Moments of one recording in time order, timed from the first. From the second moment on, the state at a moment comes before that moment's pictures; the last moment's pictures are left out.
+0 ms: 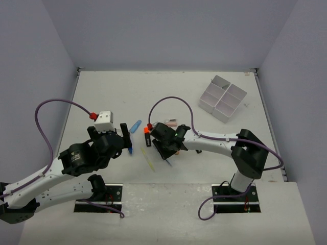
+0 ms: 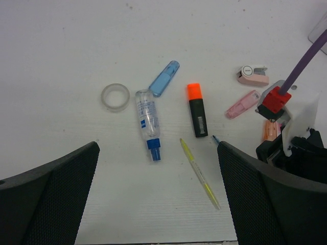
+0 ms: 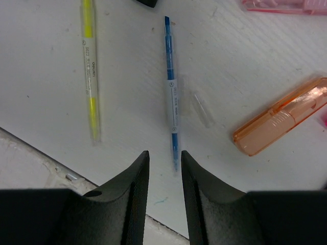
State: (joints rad) left arm -1.07 0.73 0.93 -0.98 -0.88 -0.83; right arm 1.06 1.70 1.16 -0.62 0.07 0.44
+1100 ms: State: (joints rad) left arm -1.07 0.75 0.92 -0.96 -0.87 -0.80; right arm 1.08 1.90 1.24 -0.59 0.06 0.43
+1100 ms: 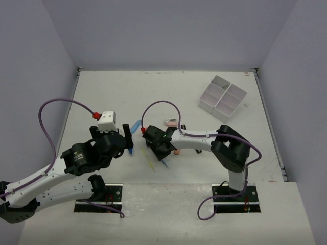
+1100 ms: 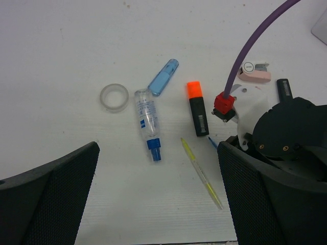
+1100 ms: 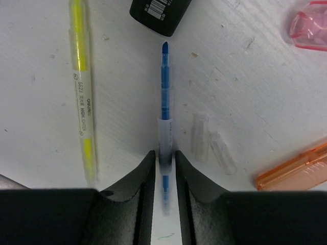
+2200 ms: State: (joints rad) left arm -1.07 1.33 1.12 -0.94 -0.68 -1.25; right arm 0.67 1.25 1.09 -0.78 0.26 0.46
